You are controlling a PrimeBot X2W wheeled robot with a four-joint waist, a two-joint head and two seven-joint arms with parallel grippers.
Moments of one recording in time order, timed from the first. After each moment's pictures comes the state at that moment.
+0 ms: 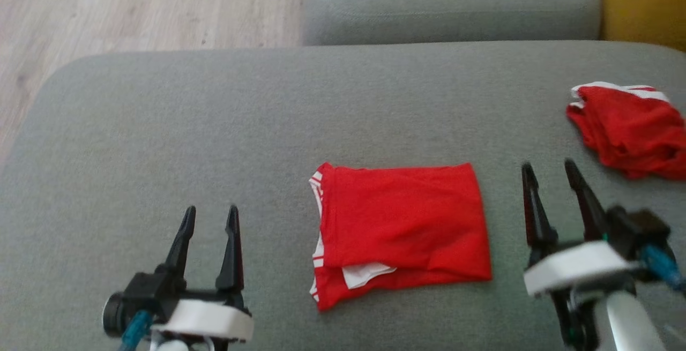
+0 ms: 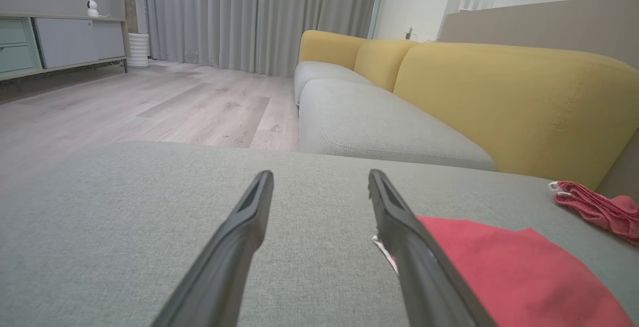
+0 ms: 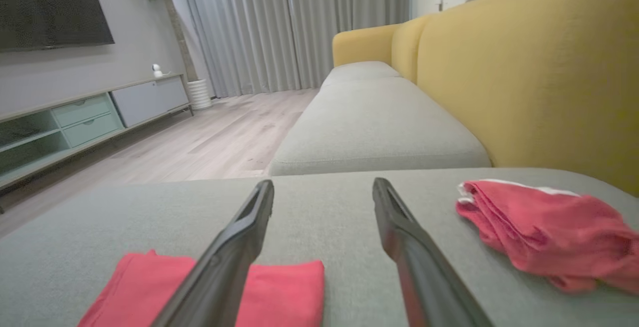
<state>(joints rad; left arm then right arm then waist) -0.04 0.23 -0.42 0.13 -0.47 0.16 -0.23 -0.07 -0.05 0.02 0.15 0.16 0.12 -0.09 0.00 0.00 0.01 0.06</state>
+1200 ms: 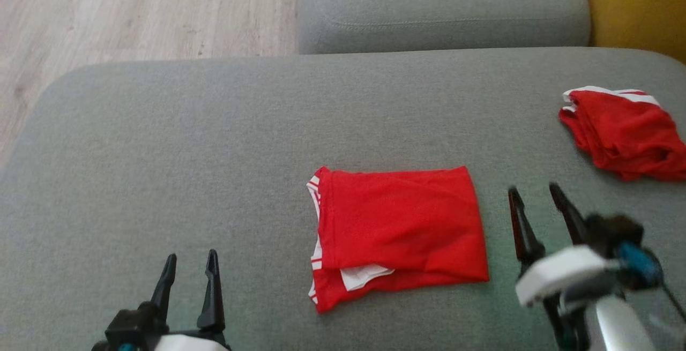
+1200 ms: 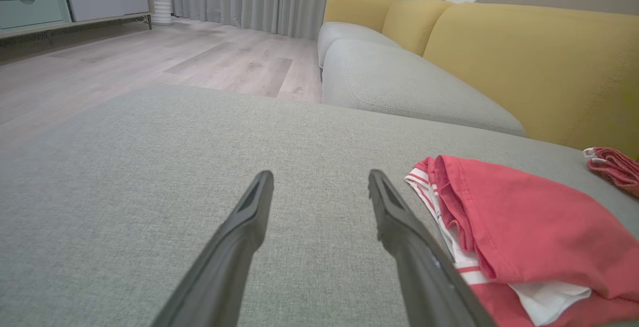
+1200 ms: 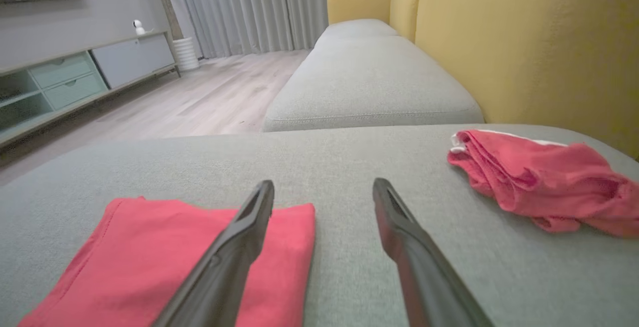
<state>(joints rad) 0.08 0.26 -0.39 0.16 -0.53 0.18 -0.22 -0.01 -0.04 0.03 0.20 0.14 0.12 -0.04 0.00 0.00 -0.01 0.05</state>
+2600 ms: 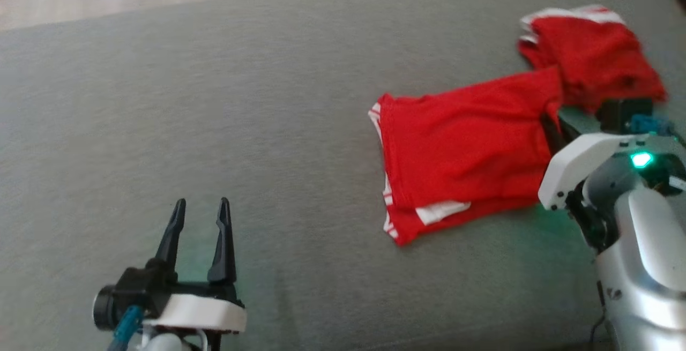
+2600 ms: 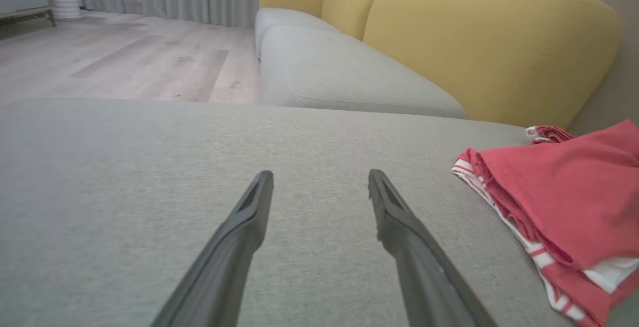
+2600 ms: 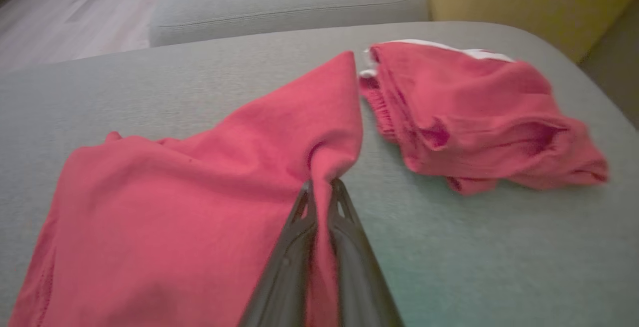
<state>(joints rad) -0.05 0.25 -0.42 0.12 -0.48 0.18 -0.24 -0.41 -0.15 0.02 0.43 0.18 0.12 0.35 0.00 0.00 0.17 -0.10</state>
